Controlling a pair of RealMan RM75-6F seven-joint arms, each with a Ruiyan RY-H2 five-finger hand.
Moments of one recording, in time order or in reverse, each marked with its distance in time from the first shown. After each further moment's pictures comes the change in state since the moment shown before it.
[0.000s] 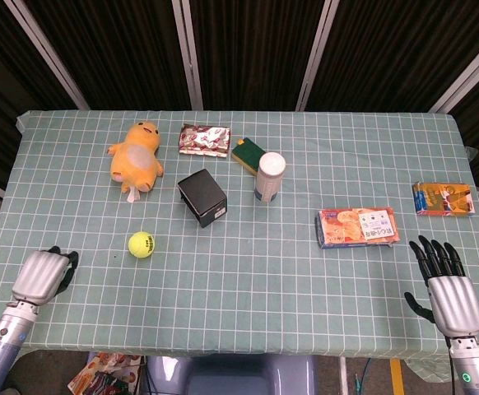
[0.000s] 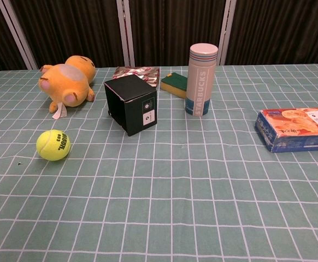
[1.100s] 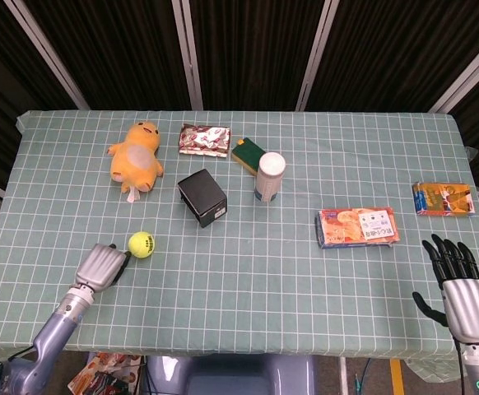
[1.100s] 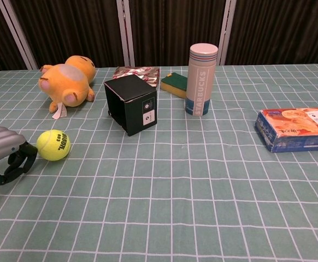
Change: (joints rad) left arm -0.181 -0.213 -0.020 0.087 -0.146 -0.192 0.156; right arm -0.027 0.036 0.003 -0.004 -0.045 0.086 0.087
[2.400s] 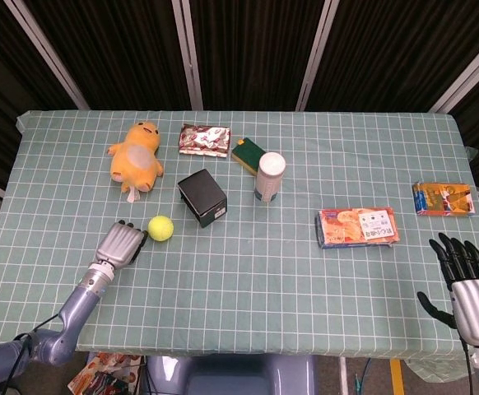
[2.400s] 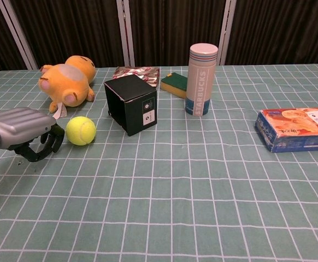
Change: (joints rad) left arm -0.159 -0.072 -0.071 0.058 -0.178 -0.093 0.075; right arm -0.010 0.030 0.003 0.005 -0.028 0.040 0.075
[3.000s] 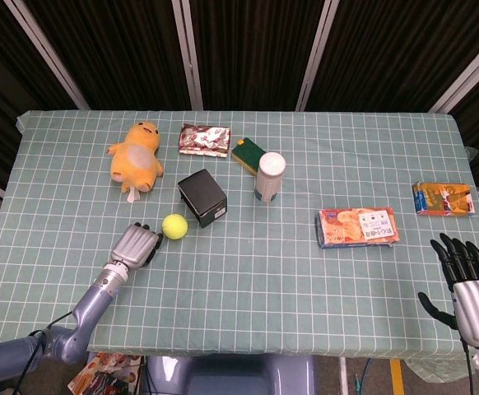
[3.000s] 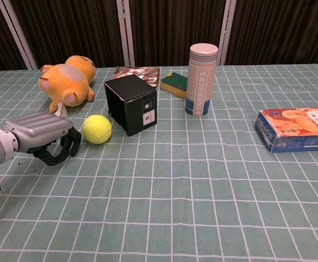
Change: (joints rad) left arm -0.049 -0.048 0.010 0.014 -0.015 -0.015 -0.044; right arm -0.004 0.004 -0.002 -0.004 -0.005 0.005 0.000
